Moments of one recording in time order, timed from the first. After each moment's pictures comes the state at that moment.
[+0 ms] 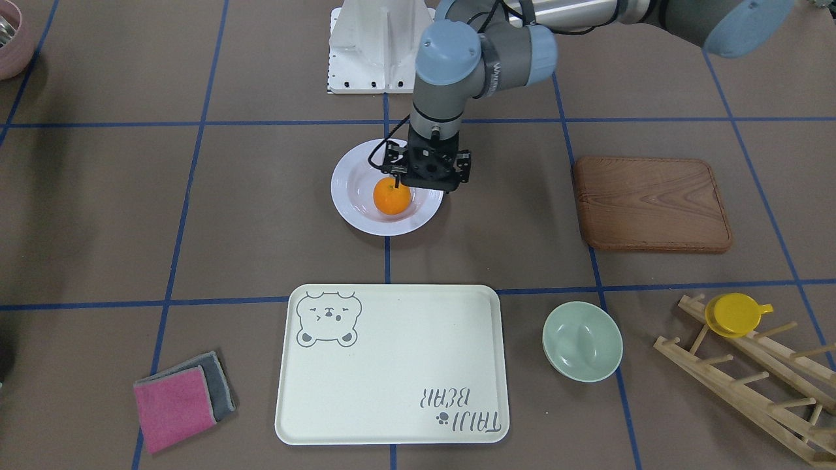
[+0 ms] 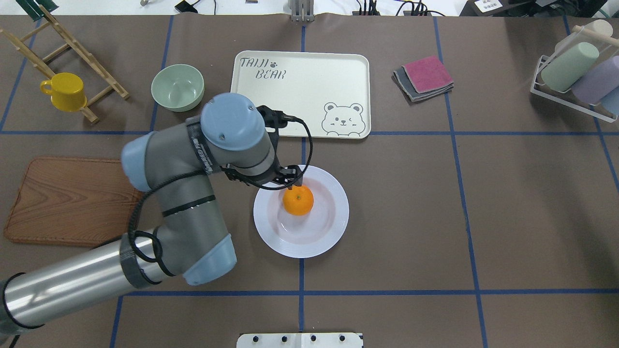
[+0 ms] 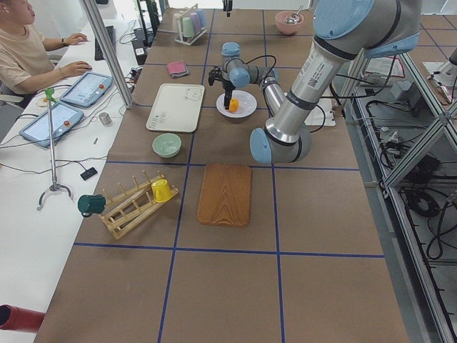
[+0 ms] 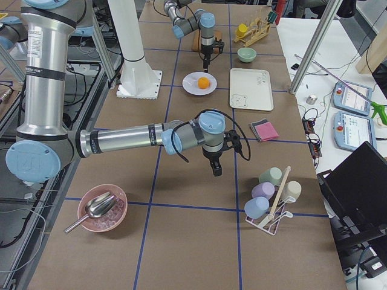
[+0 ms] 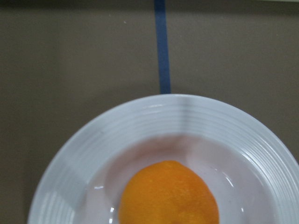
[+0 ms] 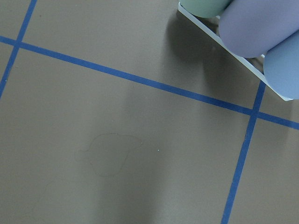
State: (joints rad) left arm -0.57 -2.26 -1.70 -1.55 -1.94 -1.03; right arm 1.36 -1.69 1.84 -1.37 2.39 0.11
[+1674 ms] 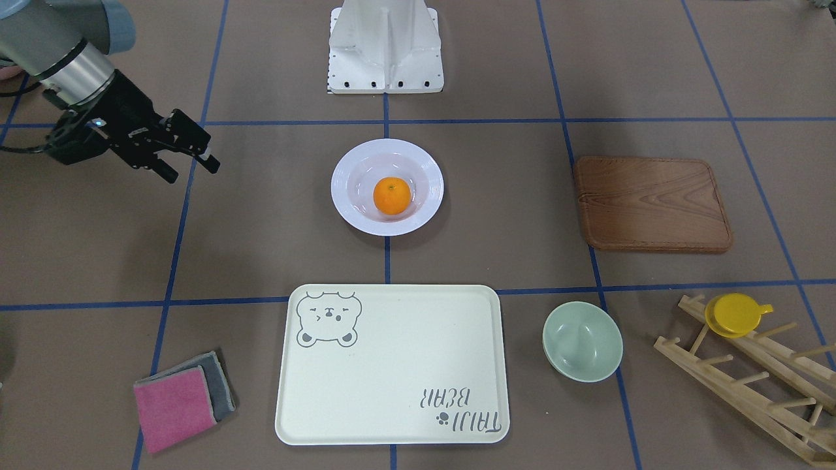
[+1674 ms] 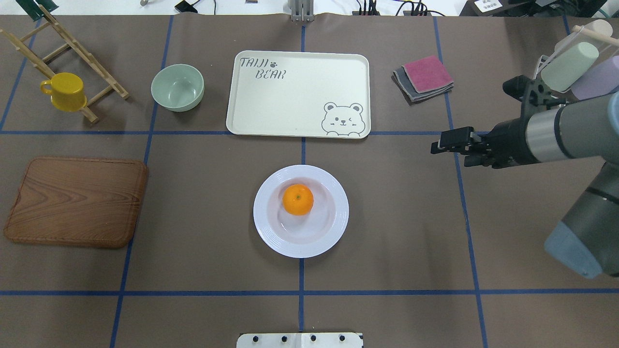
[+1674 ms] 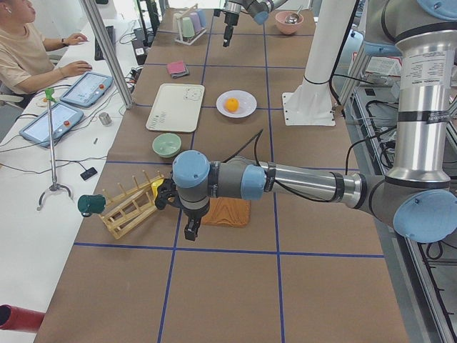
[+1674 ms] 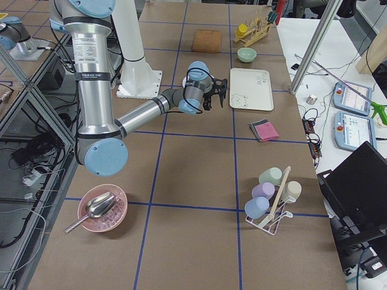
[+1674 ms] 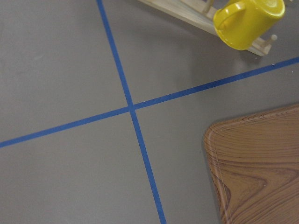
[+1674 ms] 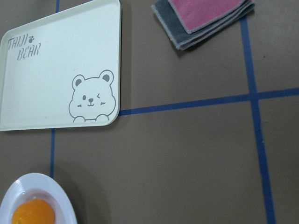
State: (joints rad) left arm -1.62 -1.53 -1.73 -1.51 -2.45 0.16; right arm 0.74 -1.50 1.99 -0.87 2.01 1.46
